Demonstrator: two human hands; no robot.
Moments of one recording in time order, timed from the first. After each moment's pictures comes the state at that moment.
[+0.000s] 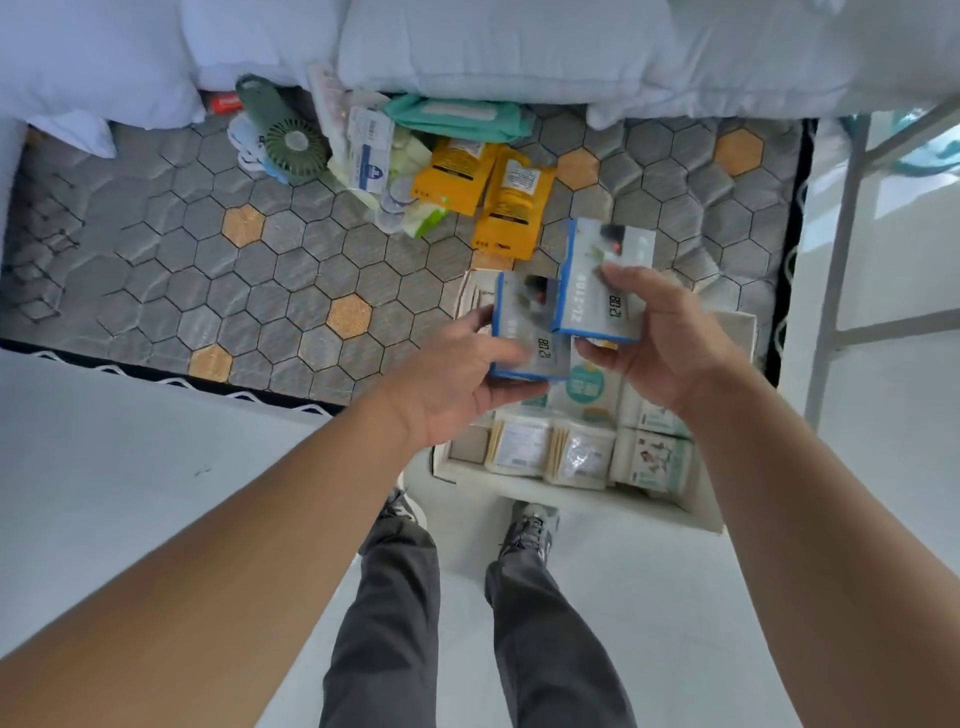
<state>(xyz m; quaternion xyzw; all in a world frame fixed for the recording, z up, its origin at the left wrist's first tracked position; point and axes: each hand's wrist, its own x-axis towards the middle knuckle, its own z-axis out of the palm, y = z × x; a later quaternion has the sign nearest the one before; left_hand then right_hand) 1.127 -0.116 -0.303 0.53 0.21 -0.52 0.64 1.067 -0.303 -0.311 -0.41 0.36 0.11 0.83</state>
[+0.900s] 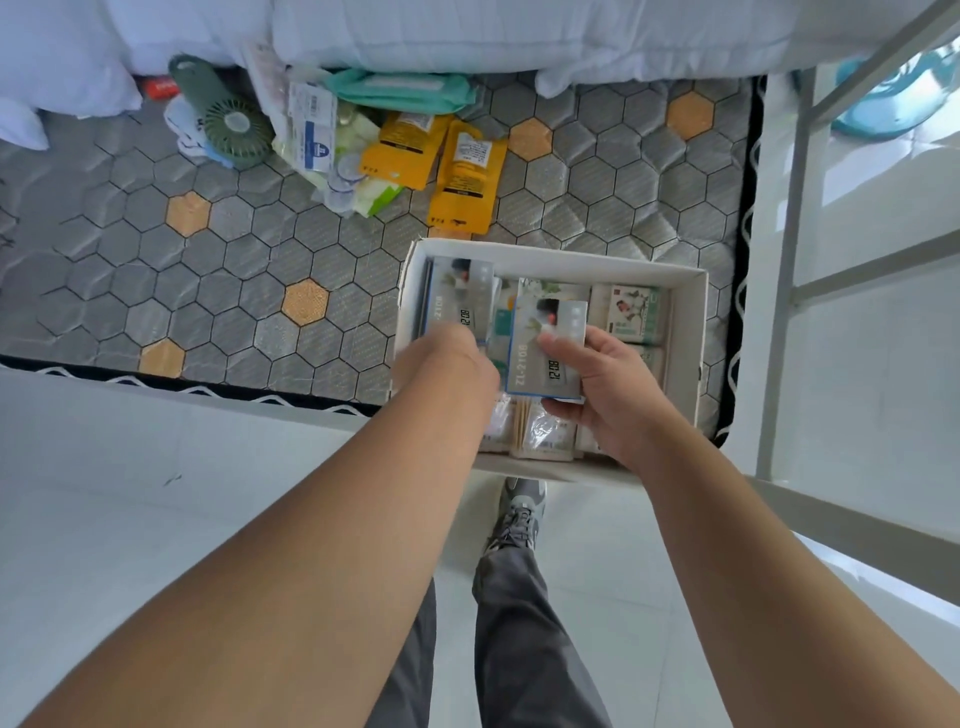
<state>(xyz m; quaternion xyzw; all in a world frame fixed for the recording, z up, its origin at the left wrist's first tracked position) 1.101 -0.168 -0.353 0.65 0.49 -0.30 0.50 0.994 -0.276 -0.351 -0.45 0.46 0.12 0.76</state>
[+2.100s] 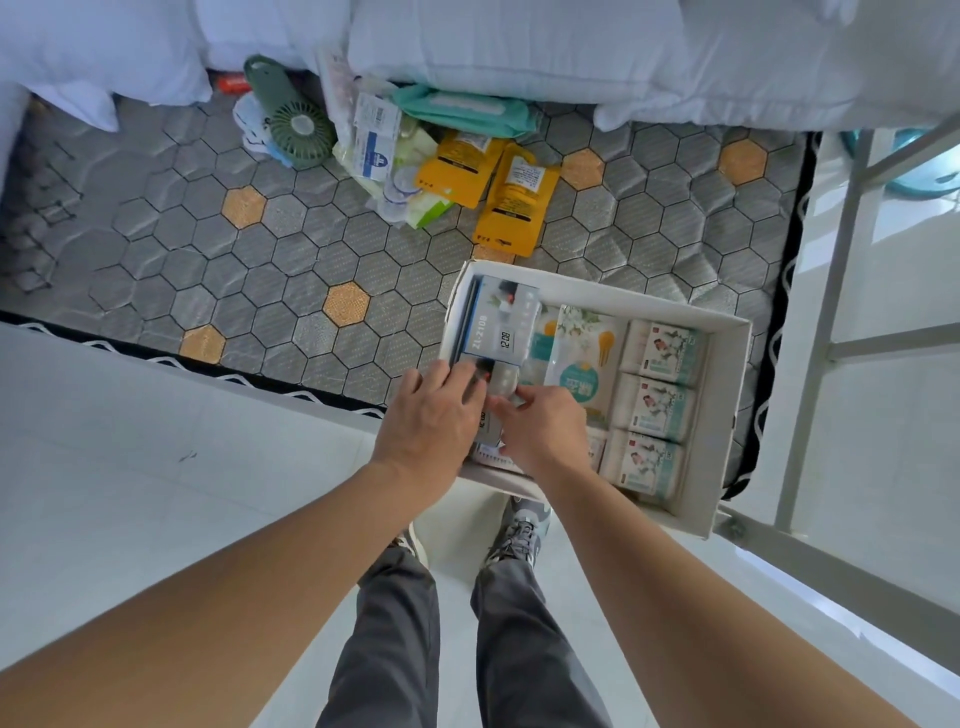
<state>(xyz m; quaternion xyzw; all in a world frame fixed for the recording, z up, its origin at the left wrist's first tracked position) 1.069 -0.066 -0.352 0.90 -0.39 -0.16 -0.11 1.024 -0.194 -0.377 -0.71 0.44 0.20 0.51</state>
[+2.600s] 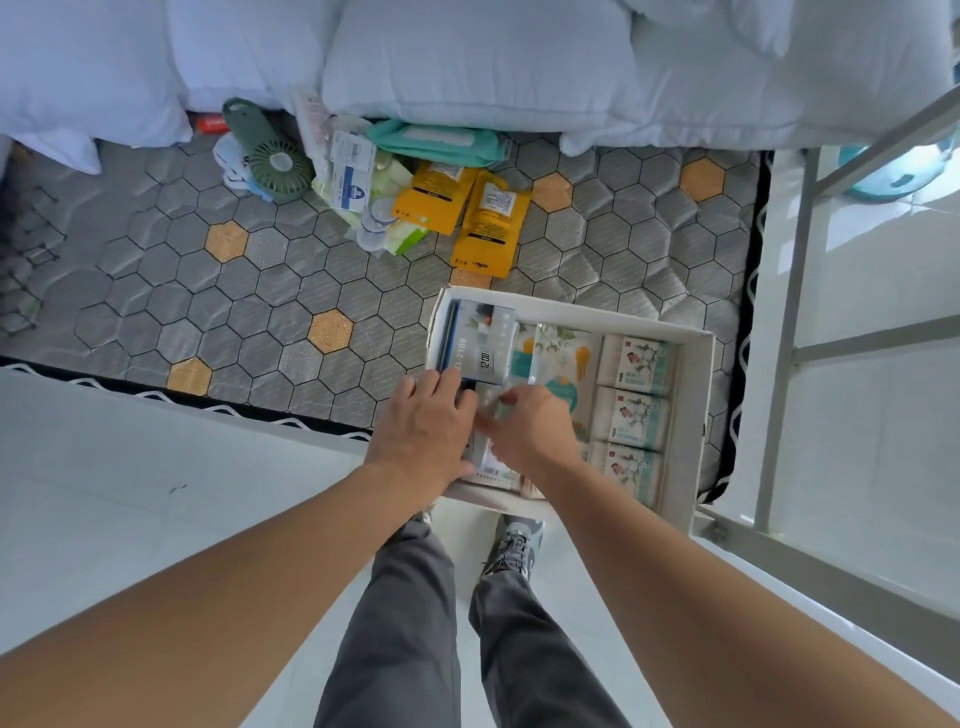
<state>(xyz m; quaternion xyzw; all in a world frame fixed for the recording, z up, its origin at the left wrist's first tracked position) 1.083 -0.084 -0.342 0.89 -0.40 -0.20 -0.09 1.038 -0.212 -0.365 -0.77 0.39 0.25 0.44</state>
